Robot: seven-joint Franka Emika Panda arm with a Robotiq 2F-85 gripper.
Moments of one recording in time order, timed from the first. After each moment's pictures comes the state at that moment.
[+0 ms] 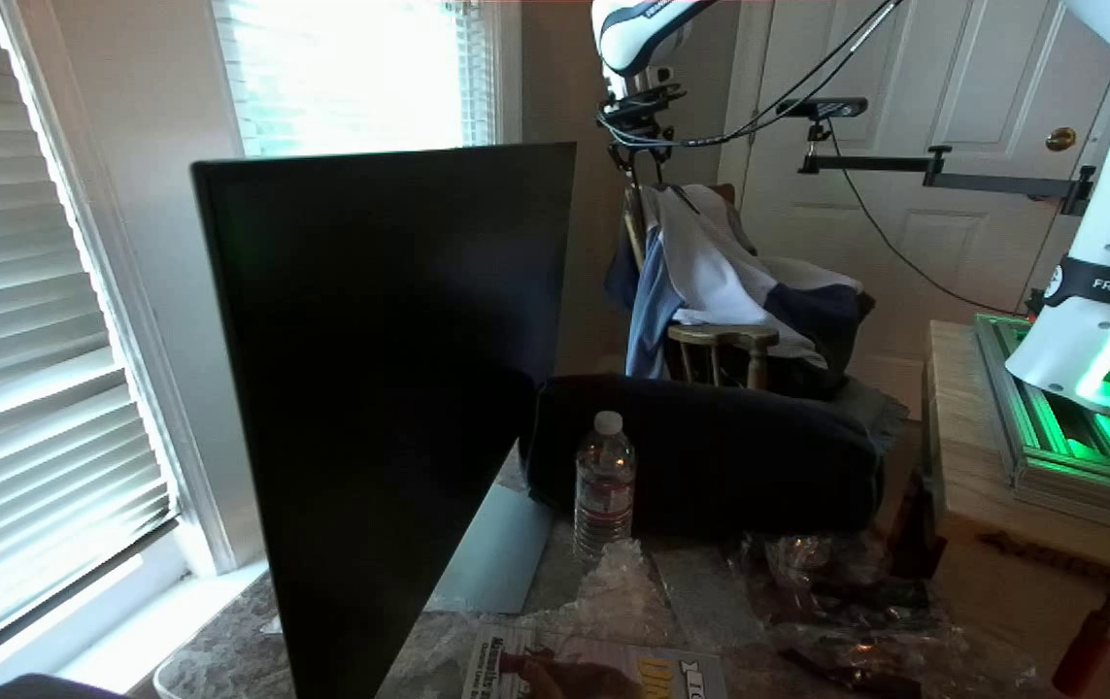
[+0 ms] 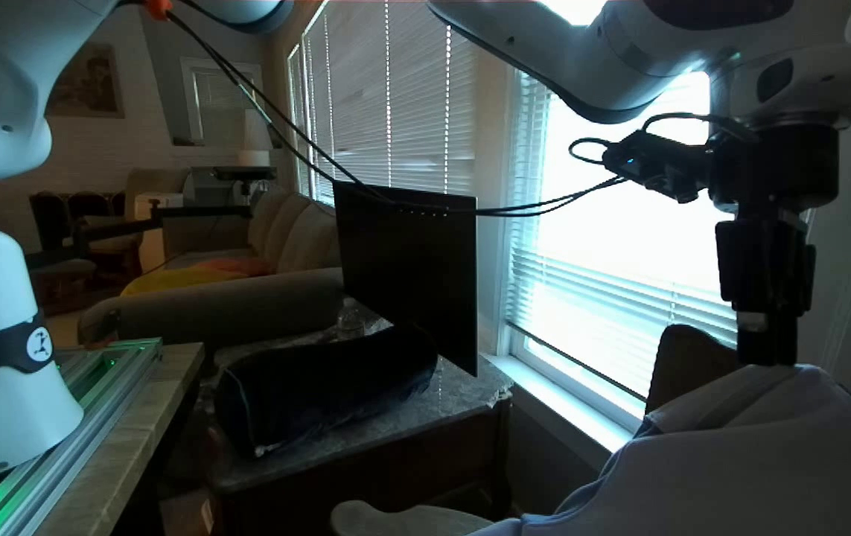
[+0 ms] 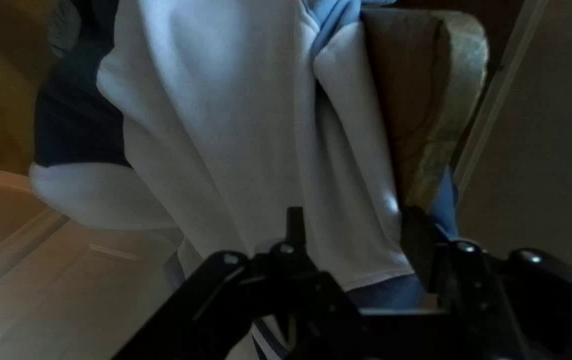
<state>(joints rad) -0.14 0.79 -0.24 -1.16 -0.22 1.89 1.04</state>
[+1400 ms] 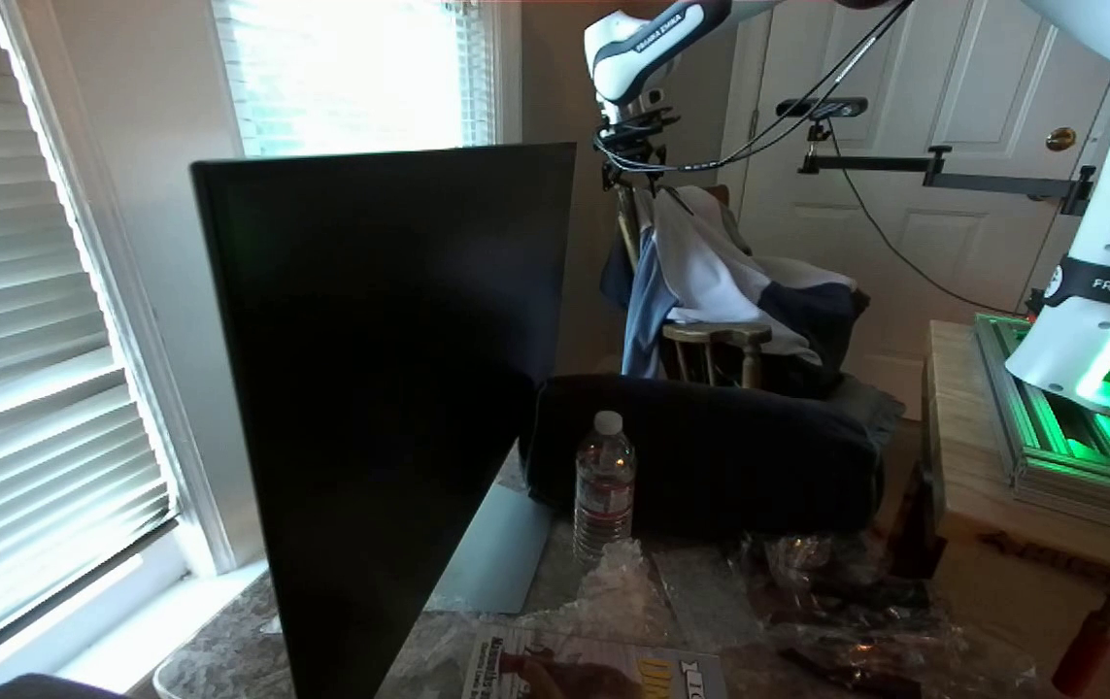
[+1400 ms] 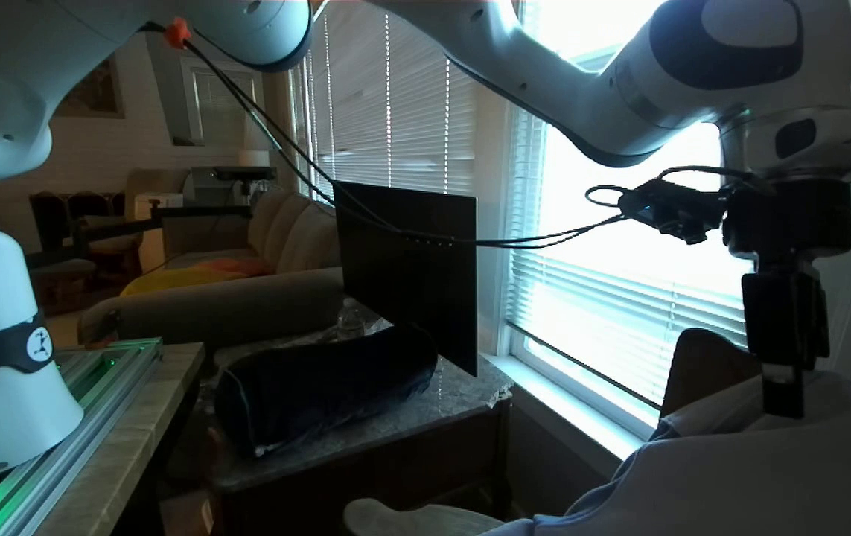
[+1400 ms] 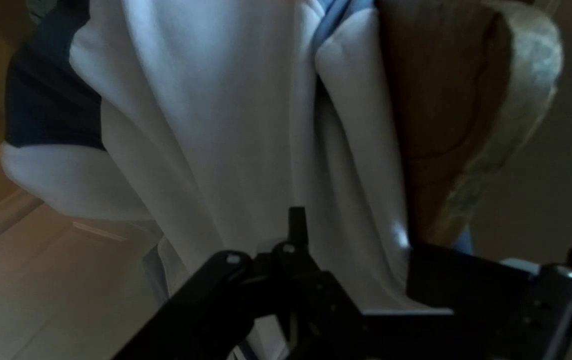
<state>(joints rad) -0.14 0.91 -0.26 -1.06 -0.23 1.92 1.00</state>
